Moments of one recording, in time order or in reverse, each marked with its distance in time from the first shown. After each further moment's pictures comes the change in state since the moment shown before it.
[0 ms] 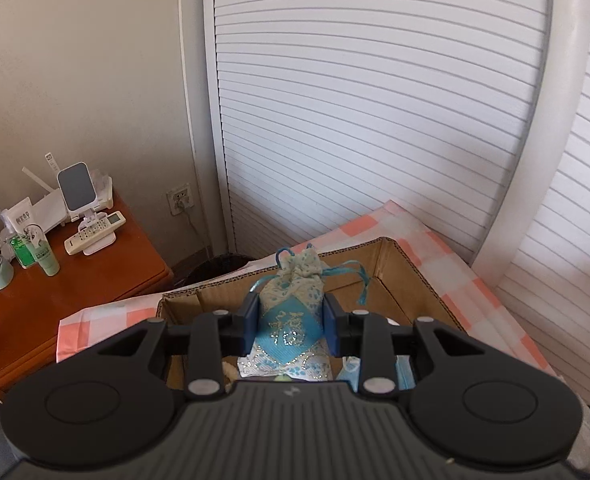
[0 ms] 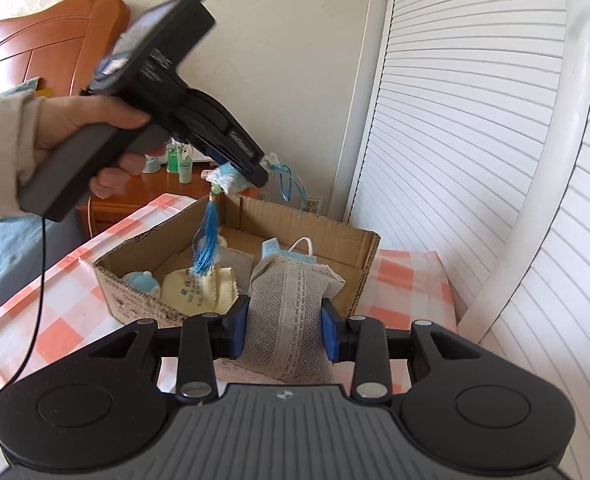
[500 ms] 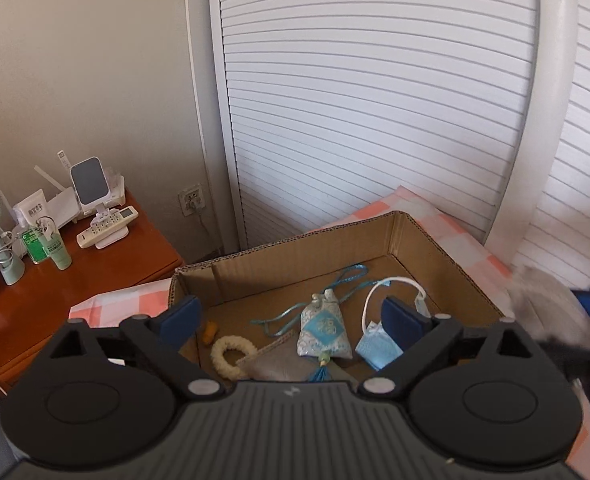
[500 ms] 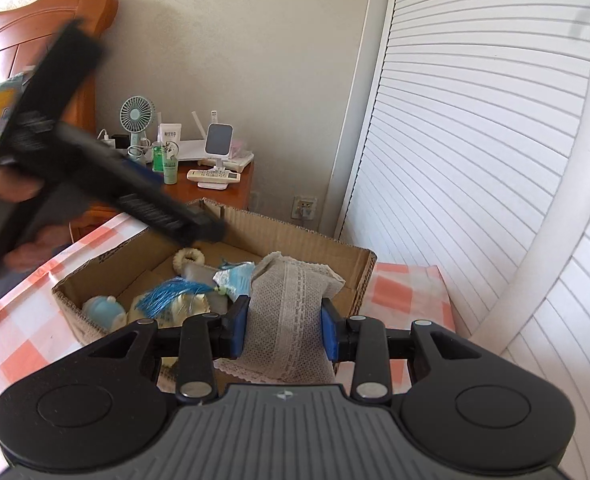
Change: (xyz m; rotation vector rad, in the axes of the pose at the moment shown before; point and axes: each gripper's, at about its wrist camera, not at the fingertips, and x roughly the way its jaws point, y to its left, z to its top) left arm -0.020 0.014 -0.044 0.036 -0.039 0.029; right arm 0.053 -0.014 0.031 -0.012 0.020 -0.011
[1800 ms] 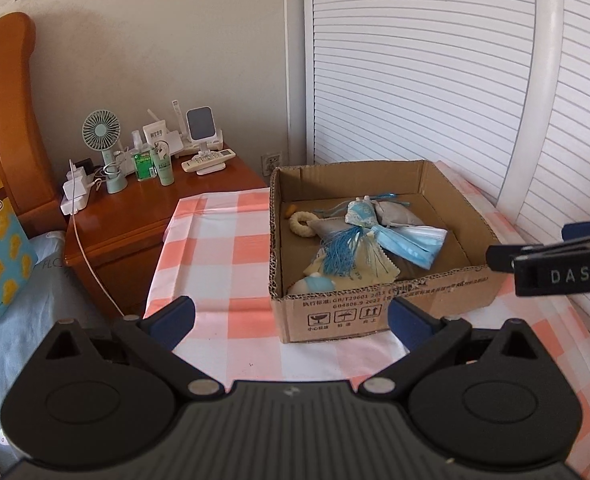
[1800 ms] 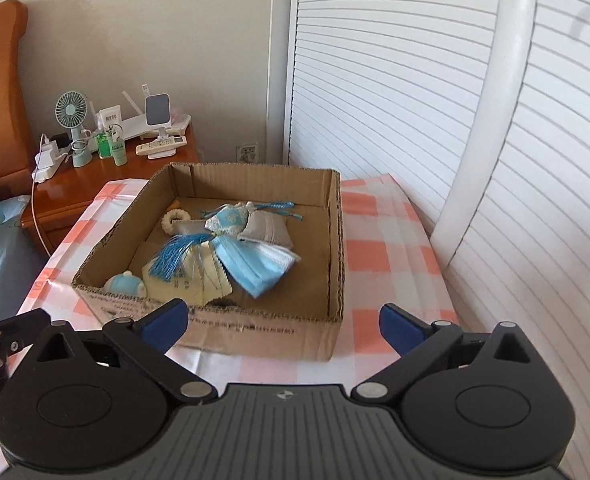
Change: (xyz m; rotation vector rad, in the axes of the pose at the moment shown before) left arm -0.151 -0.007 -0.106 -0.176 0.017 0.204; right arm -0.051 0.044 -0.022 0.282 0.177 -0.175
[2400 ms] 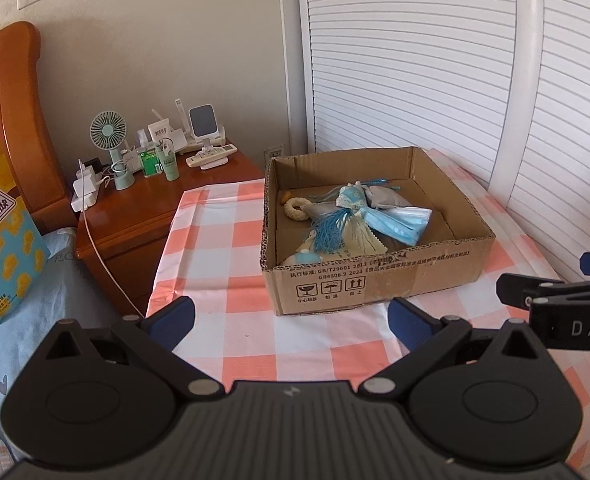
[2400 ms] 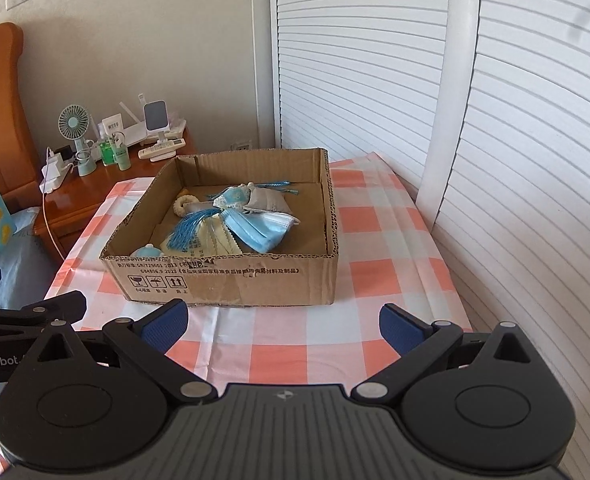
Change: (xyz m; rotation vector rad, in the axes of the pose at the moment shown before) left arm -0.026 -0.019 -0.014 0.029 0.011 0.032; right arm -0.048 0.000 -0.039 0.075 -0.016 -0.001
